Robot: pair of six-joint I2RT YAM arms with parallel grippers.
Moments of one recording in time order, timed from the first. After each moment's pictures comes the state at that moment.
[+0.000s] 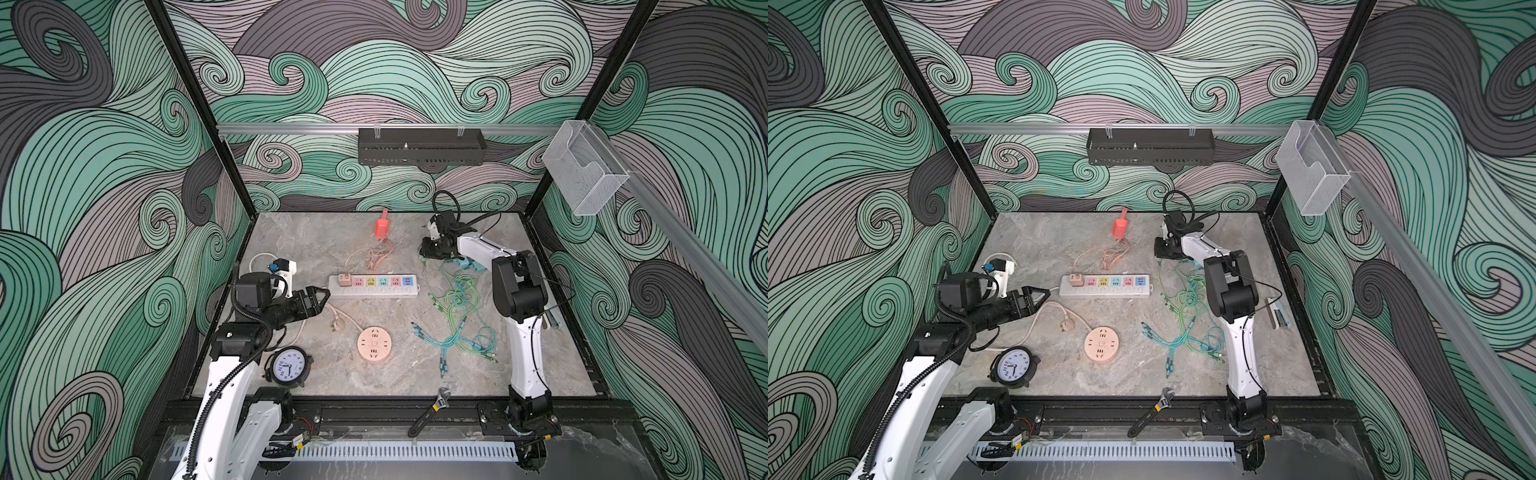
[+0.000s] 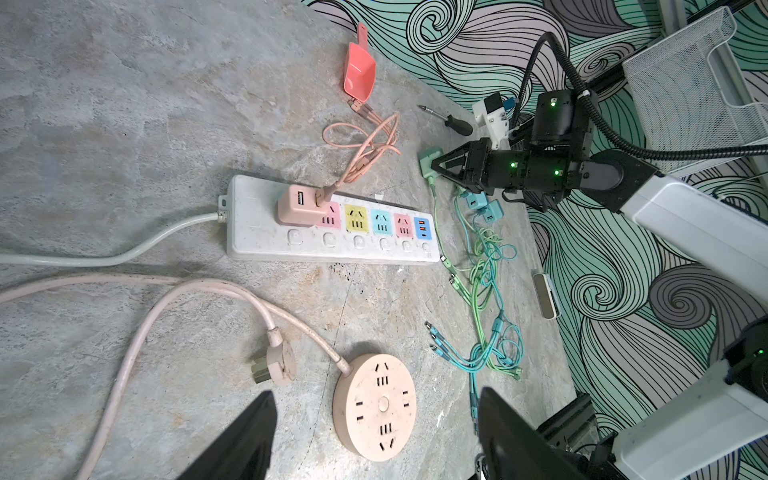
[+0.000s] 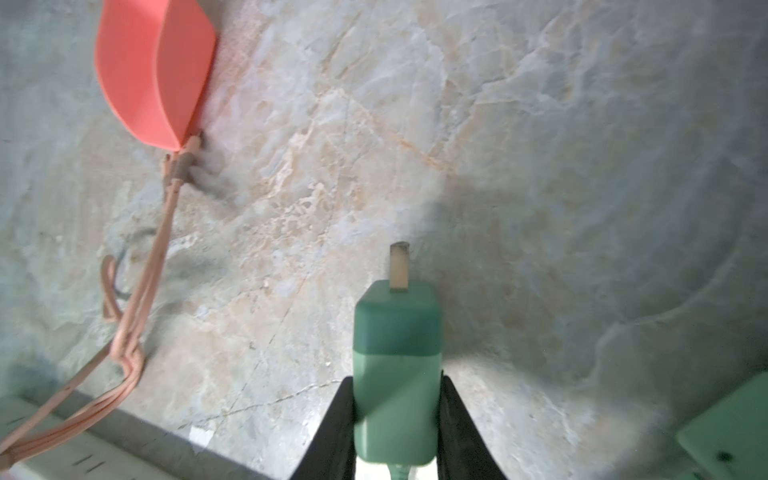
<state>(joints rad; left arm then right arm) 0.00 0.74 0.79 -0.72 0.53 -0.38 0.29 2.25 1.70 -0.44 -0.25 0.30</state>
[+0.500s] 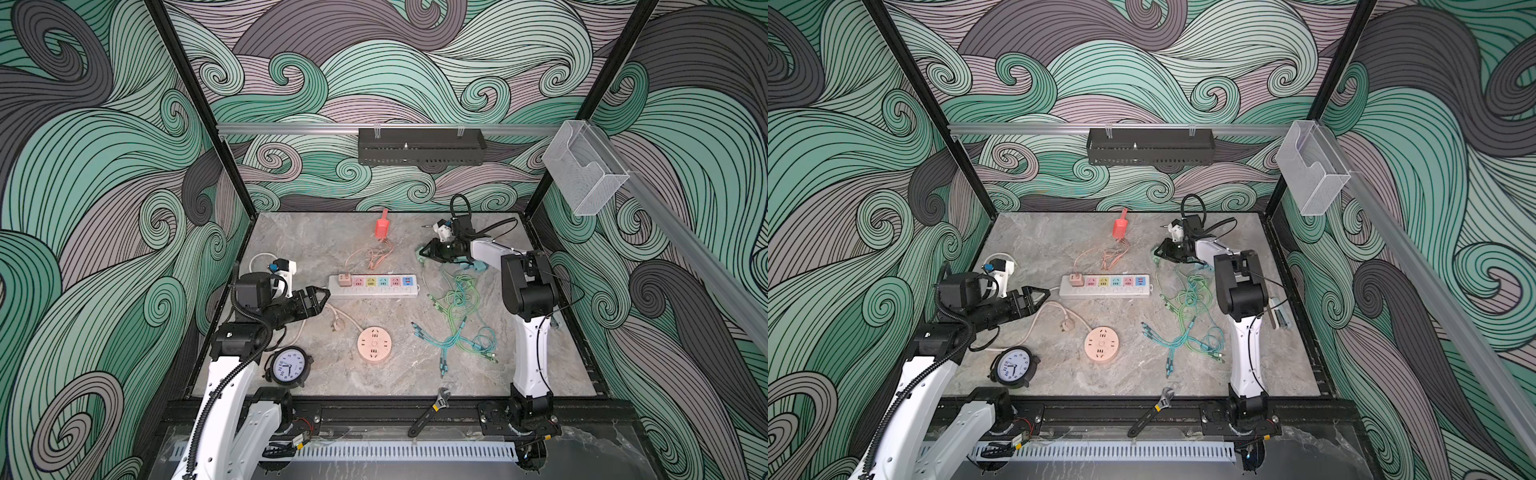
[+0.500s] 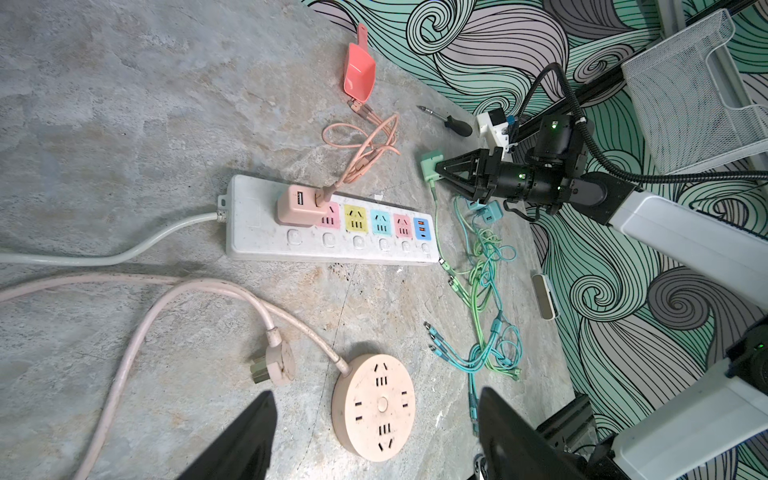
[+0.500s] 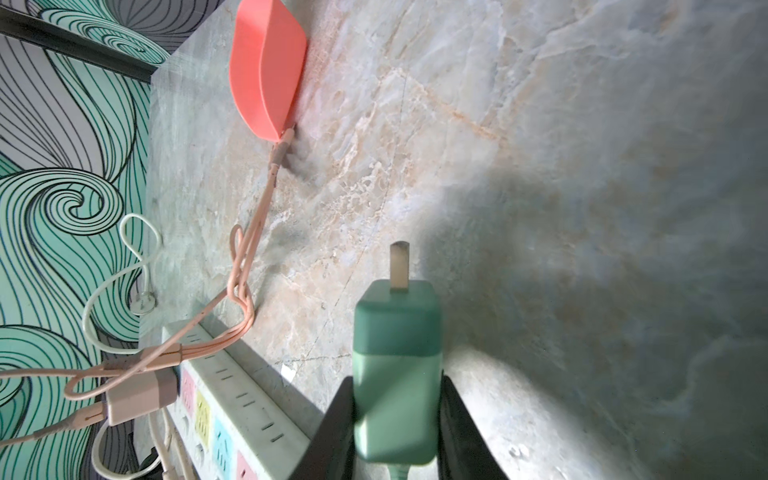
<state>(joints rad) 0.00 0.74 0.79 -0.72 0.53 -0.39 0.21 2.24 1.59 -0.30 -0.59 0.34</state>
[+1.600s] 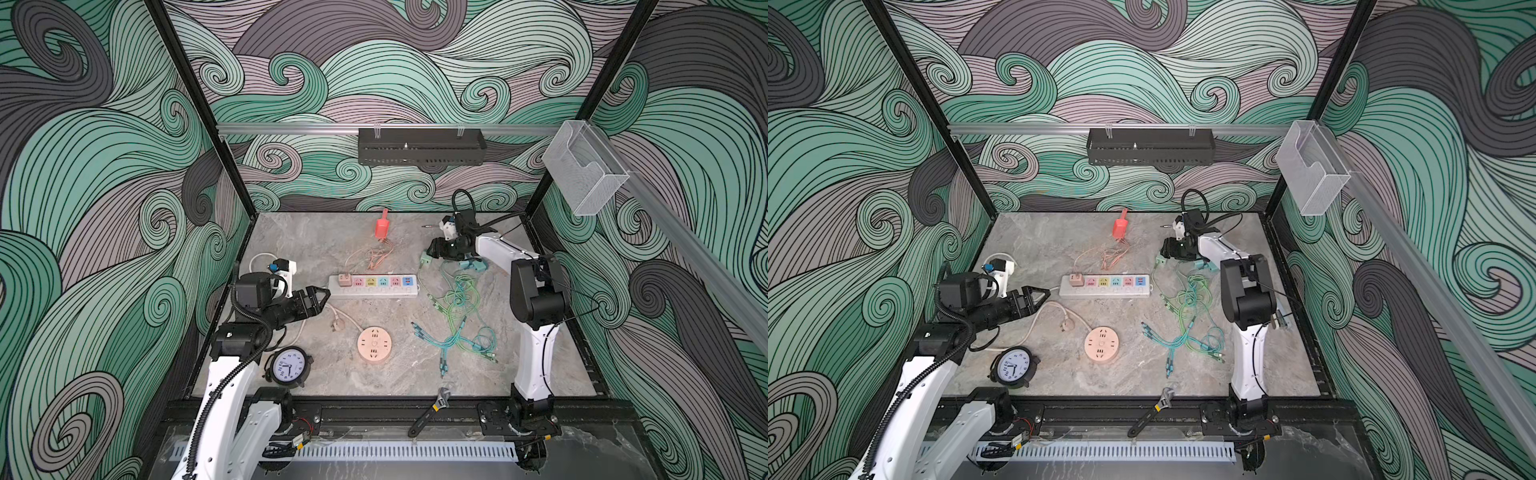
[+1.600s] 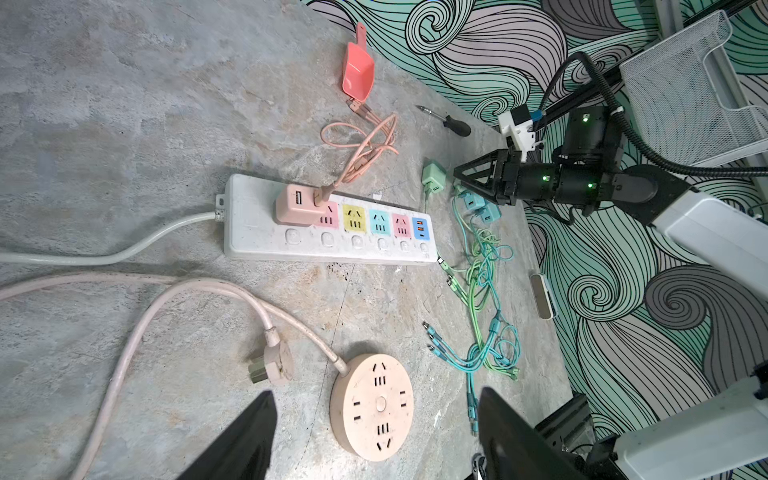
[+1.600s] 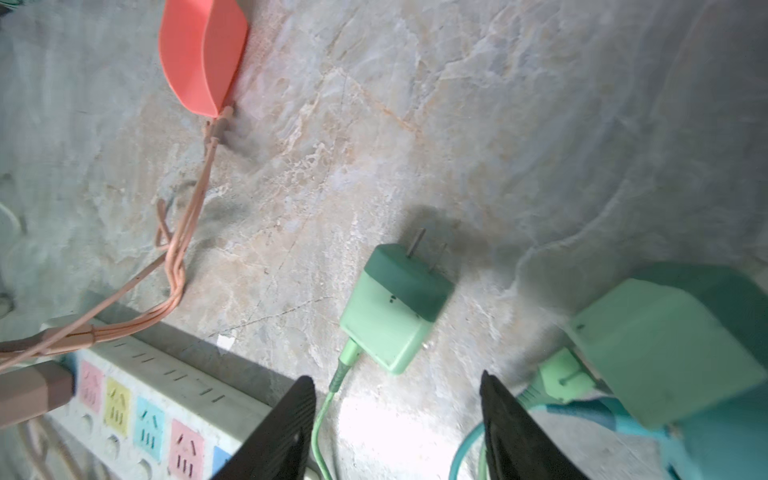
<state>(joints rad) 0.00 0.74 0.79 -0.72 0.54 -0.39 0.24 2.11 1.61 -0.52 -0.27 0.20</state>
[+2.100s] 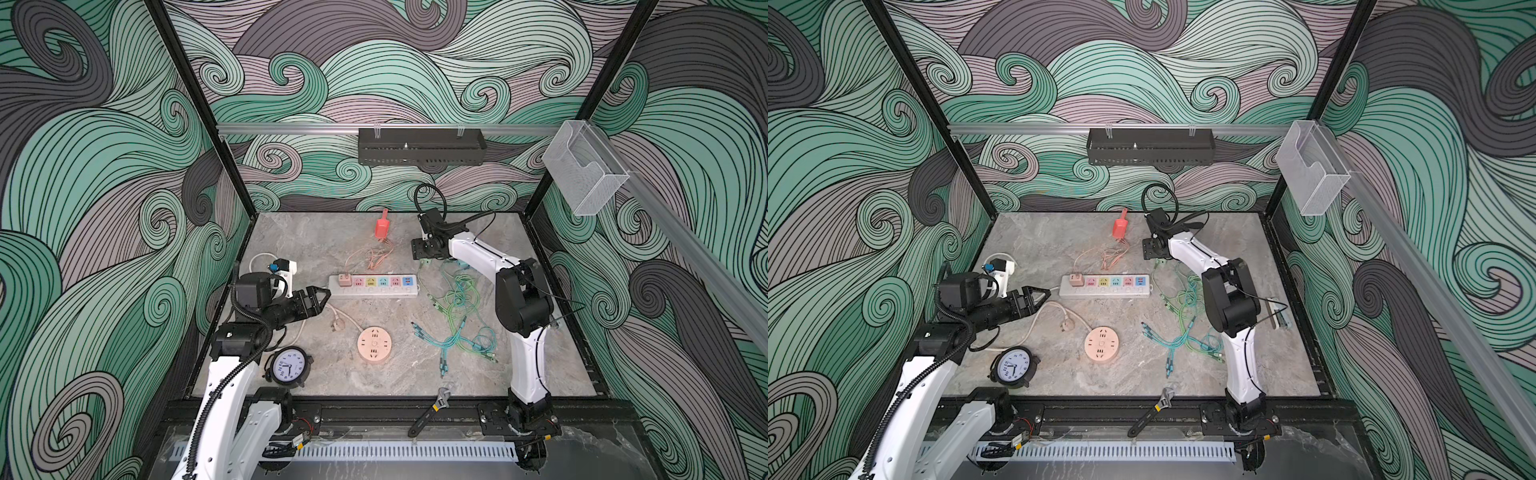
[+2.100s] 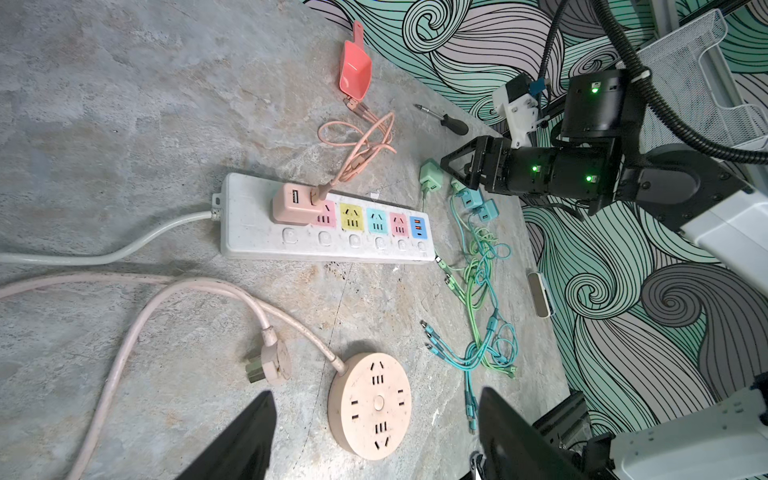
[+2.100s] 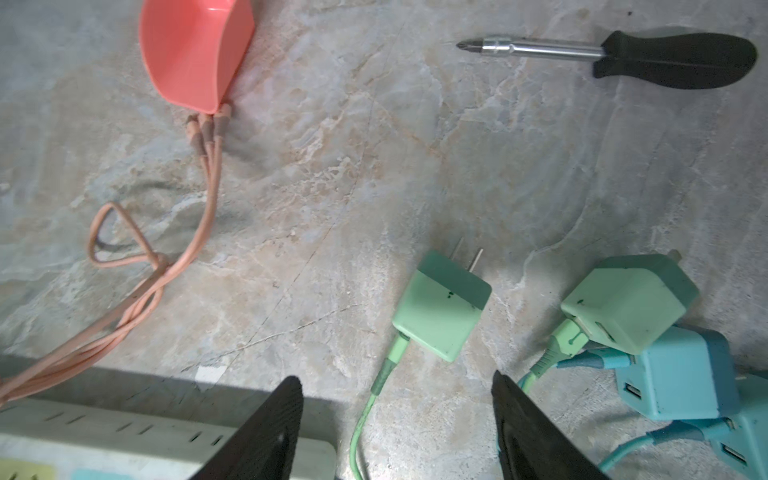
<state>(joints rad) 0.00 0.74 0.79 -0.72 0.54 -0.39 0.44 2.12 1.71 -0.62 0.17 0.26</state>
